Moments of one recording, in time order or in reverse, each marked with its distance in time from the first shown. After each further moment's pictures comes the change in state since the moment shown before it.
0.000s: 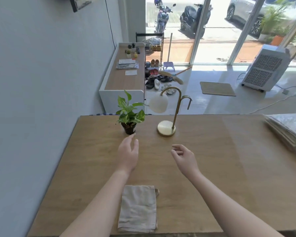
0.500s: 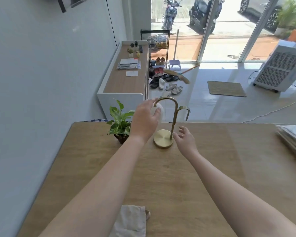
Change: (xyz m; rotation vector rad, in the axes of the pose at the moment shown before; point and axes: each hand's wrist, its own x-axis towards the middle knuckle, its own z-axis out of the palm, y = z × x) left_hand 0.134 0.150 0.054 0.108 0.067 0.398; right_hand 0.160 -0.022 -0.031 0.011 -0.001 0.020
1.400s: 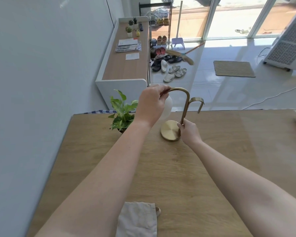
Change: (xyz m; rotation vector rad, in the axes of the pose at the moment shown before) left_hand 0.047 -0.019 0.003 0.003 -0.016 0.120; right_hand 0.047 0.012 0.039 -0.214 -0.067 0.054
